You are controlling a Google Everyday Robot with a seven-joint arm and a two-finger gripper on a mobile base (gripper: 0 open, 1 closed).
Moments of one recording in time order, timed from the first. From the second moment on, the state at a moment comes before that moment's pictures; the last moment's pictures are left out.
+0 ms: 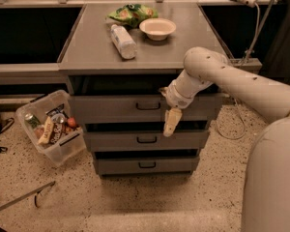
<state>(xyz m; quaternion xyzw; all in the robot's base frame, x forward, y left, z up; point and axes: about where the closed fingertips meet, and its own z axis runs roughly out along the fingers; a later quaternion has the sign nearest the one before) 0.668 -0.080 0.657 -0.71 0.66 0.11 0.20</state>
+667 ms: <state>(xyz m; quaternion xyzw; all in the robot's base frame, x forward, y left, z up) 0.614 -0.085 0.668 -0.70 0.67 0.15 0.19</state>
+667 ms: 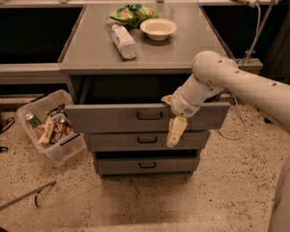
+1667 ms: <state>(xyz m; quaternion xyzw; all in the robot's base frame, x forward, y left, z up) 0.564 -0.077 0.671 -0.69 0.68 0.17 0.18</state>
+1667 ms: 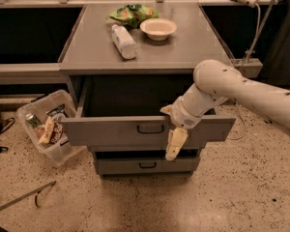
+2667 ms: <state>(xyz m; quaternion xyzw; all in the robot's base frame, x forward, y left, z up) 0.536 -0.072 0.665 -0.69 0.68 0.19 0.18</state>
